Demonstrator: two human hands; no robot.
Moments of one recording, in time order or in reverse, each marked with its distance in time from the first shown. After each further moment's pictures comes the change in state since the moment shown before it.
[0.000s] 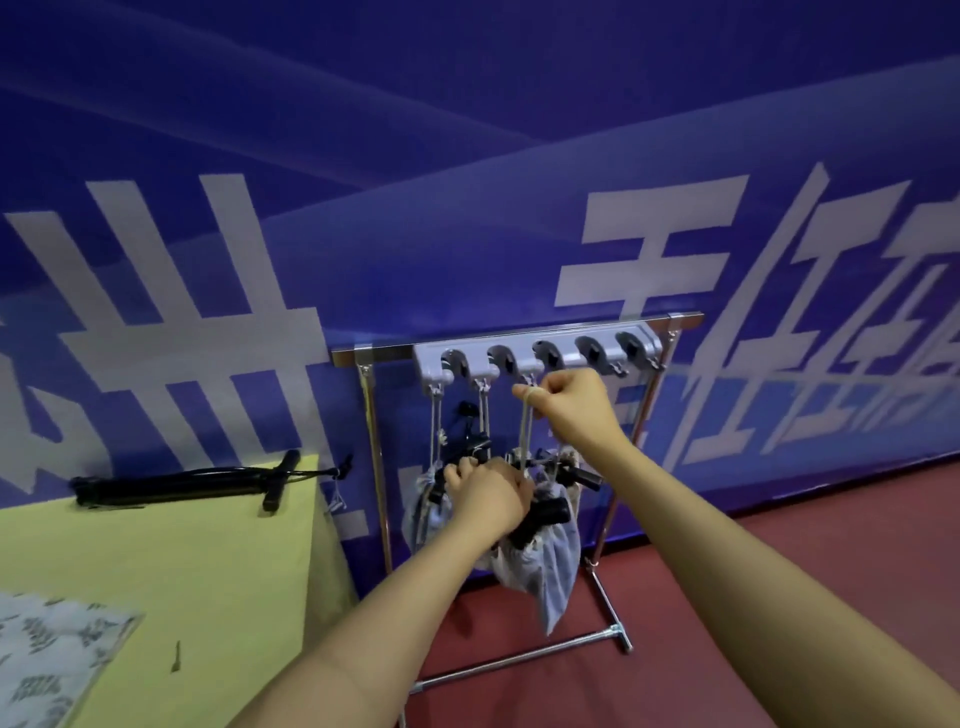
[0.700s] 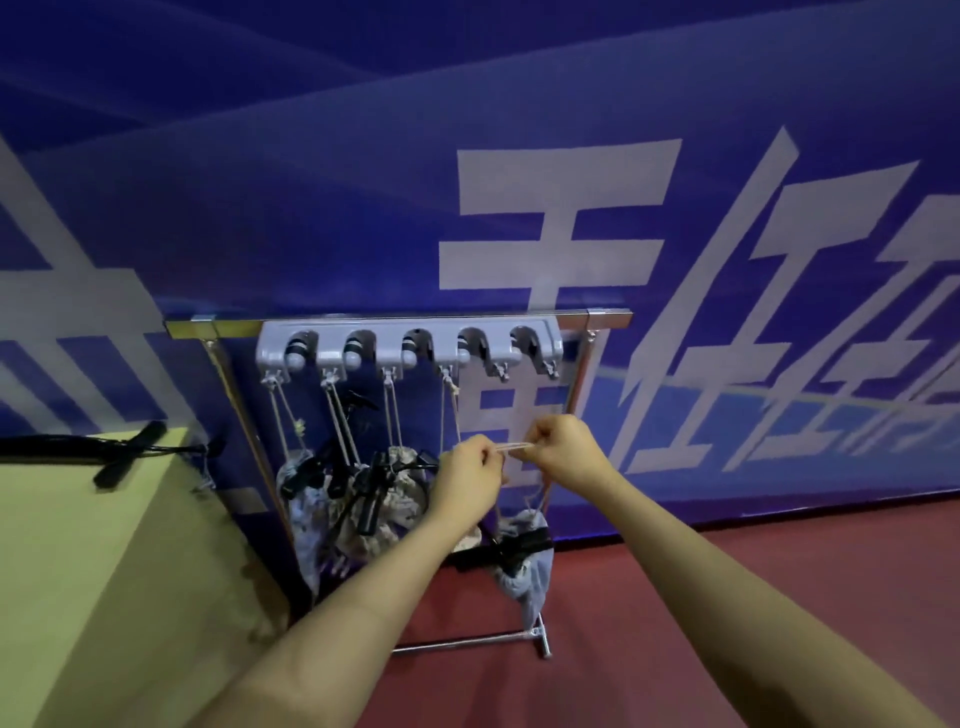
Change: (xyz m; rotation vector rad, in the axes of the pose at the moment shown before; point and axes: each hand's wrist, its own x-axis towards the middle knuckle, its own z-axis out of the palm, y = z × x) left_hand 0.084 0.187 0.076 -0.668 0.229 -0.028; right_hand 0.078 0.184 -0.164 -0.310 -0.406 0.130
